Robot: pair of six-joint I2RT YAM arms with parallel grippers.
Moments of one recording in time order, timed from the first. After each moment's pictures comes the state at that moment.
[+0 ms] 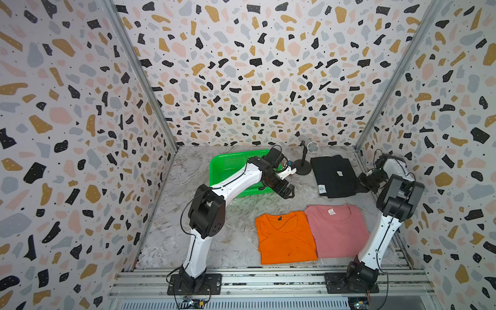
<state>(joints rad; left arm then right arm) -0.70 2.08 1.85 -0.87 0.45 0.09 -0.43 2.26 1.90 -1.21 -0.34 0.20</state>
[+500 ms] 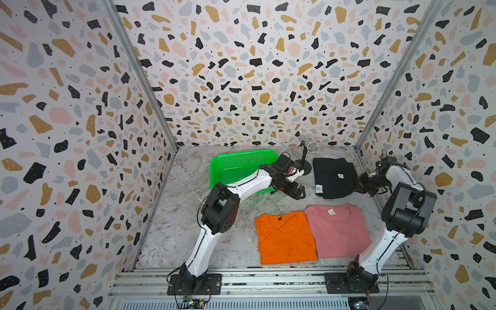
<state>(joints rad) -0.76 2.23 1.87 -0.60 0.49 -0.09 -0.42 1.93 1.51 -0.96 -0.47 0.47</state>
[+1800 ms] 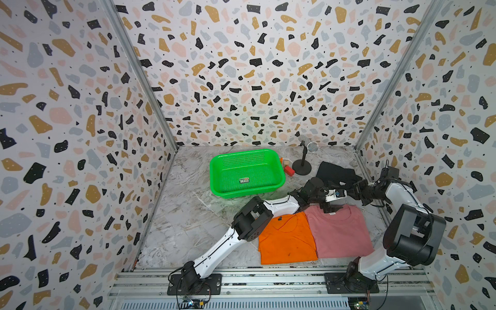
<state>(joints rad) -1.00 2.64 2.10 0.27 0.43 0.54 -0.41 1.59 1.12 -0.74 -0.66 0.78</state>
